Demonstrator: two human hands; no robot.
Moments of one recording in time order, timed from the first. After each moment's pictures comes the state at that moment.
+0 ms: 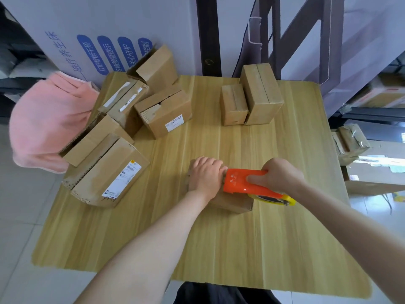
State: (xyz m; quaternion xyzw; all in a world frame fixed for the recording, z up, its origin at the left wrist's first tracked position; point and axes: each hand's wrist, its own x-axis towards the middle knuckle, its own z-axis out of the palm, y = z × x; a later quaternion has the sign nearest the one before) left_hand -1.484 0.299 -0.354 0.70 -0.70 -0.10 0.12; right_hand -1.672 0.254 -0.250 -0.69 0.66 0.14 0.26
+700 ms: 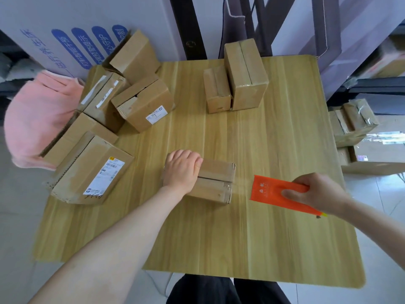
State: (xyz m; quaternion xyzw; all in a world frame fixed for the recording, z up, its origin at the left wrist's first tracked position) left_hand -1.489 0.296 -0.358 0.72 -0.69 -0.06 0.06; right_hand -1.823 0.267 -0.281 -0.68 0.64 0.09 0.35
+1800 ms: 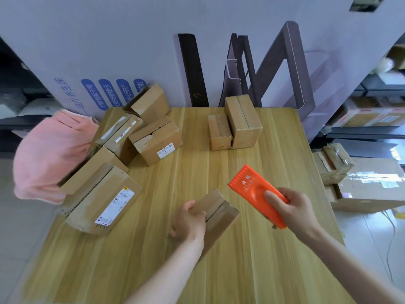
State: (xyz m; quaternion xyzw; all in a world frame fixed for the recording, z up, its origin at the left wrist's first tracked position) left_hand -1.527 0.354 -0.317 0.87 -0.22 -0.34 0.29; right_hand -1.739 0.309 -0.217 -0.54 0.63 -0.29 0.47
